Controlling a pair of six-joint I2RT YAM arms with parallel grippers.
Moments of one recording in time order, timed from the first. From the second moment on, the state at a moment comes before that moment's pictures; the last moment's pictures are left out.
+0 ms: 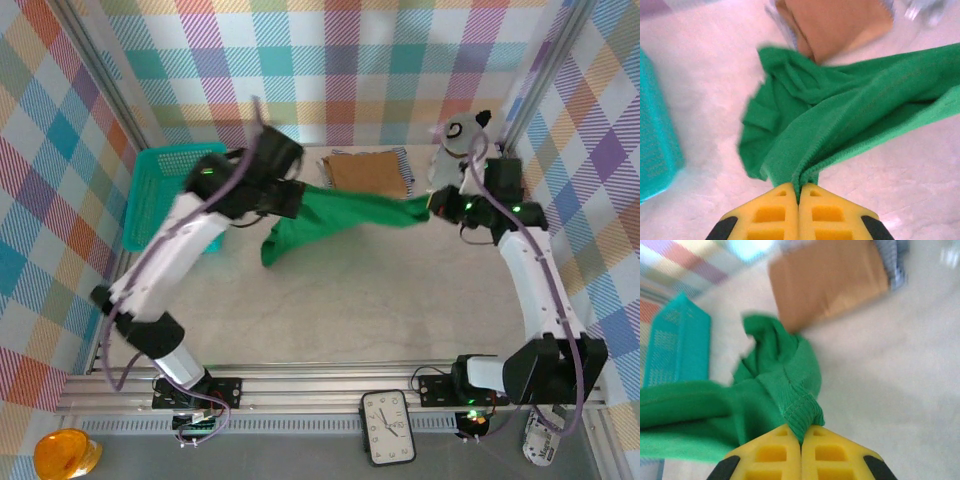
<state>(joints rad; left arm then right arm) -0.73 1.62 2.18 -1.44 -0.28 -0.35 0.00 1.26 1.29 -0.76 -0.49 0.37</state>
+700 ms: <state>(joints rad) -0.54 1.50 2.35 -1.43 -0.47 -0.12 0.02 1.56 1.99 -0.70 -0.55 0.39</state>
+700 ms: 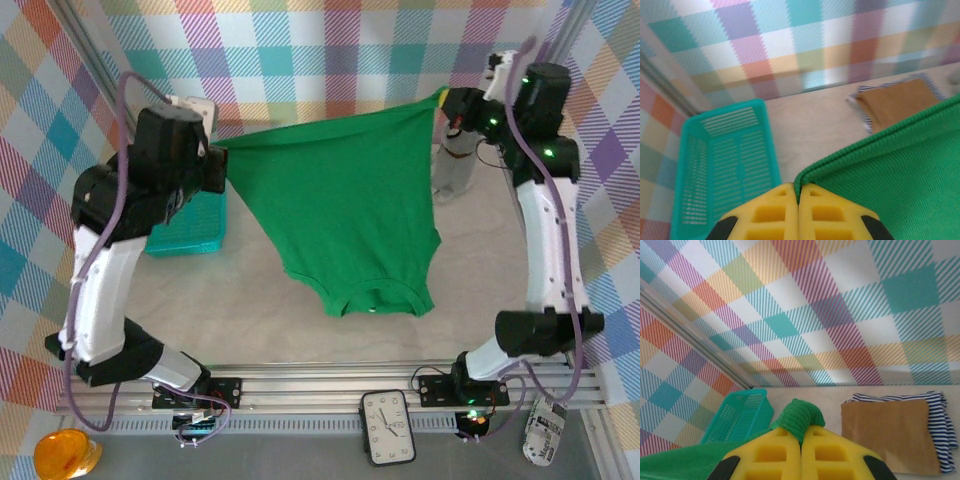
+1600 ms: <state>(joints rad) -0.66 0.88 1.39 -1.19 0.00 -0.24 0.04 1.44 1.45 -0.84 -0.57 0.33</state>
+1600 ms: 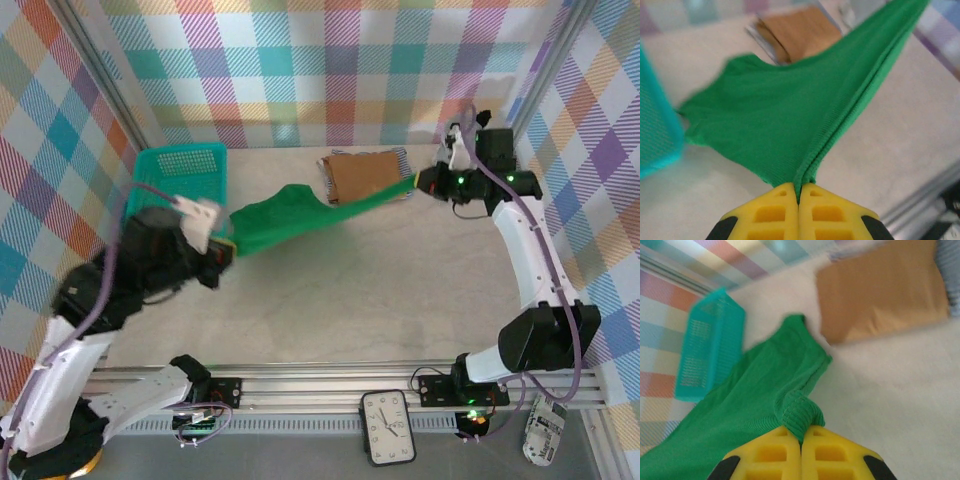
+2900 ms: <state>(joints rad) -1.41 2.18 1.73 -0.48 0.23 -0.47 -0.20 1.88 1.51 -0.94 -0.16 0.03</state>
